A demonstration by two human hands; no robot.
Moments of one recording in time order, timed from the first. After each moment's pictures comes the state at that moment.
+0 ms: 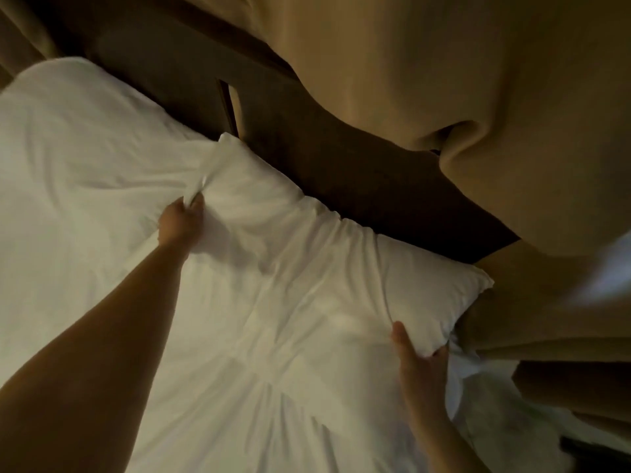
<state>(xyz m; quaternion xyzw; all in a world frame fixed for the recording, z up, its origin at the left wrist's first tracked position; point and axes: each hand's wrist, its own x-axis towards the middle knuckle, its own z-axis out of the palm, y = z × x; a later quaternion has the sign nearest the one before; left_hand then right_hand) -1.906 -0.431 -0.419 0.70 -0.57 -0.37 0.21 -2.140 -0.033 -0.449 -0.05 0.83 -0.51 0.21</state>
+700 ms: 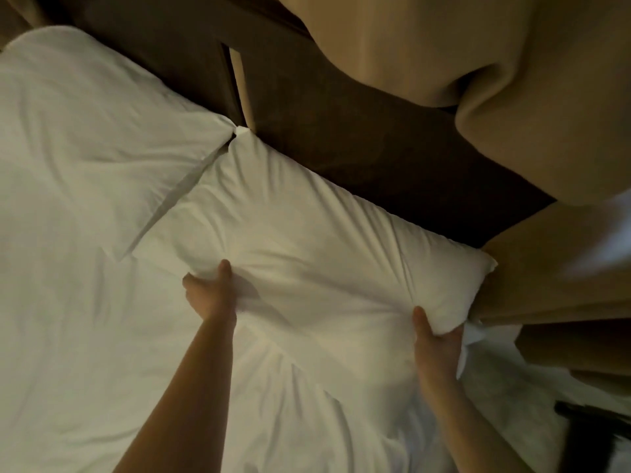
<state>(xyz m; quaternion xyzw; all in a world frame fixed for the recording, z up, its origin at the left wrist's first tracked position) -1.880 -0.265 -0.493 0.79 -0.30 -0.44 0.30 -2.134 -0.005 -0.466 0.01 0.86 -0.47 0.21</state>
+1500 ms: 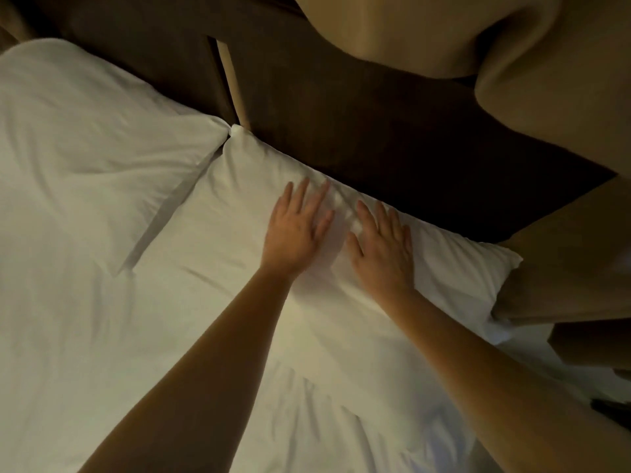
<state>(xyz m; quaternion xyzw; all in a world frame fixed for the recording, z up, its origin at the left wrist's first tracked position) -2.009 -0.309 -0.470 0.35 -0.92 -0.13 0.12 -2.140 -0.175 -0.468 -0.48 0.87 -0.12 0.03</state>
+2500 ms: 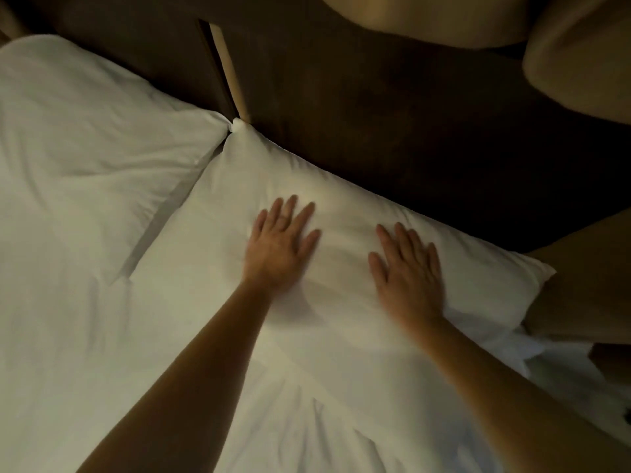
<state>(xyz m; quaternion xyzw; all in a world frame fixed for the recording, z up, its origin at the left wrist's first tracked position) -1.975 -0.329 -0.512 0.39 -0.91 -0.11 0.03 -2.157 -0.151 -0.517 -0.48 0.87 -0.06 0.03</state>
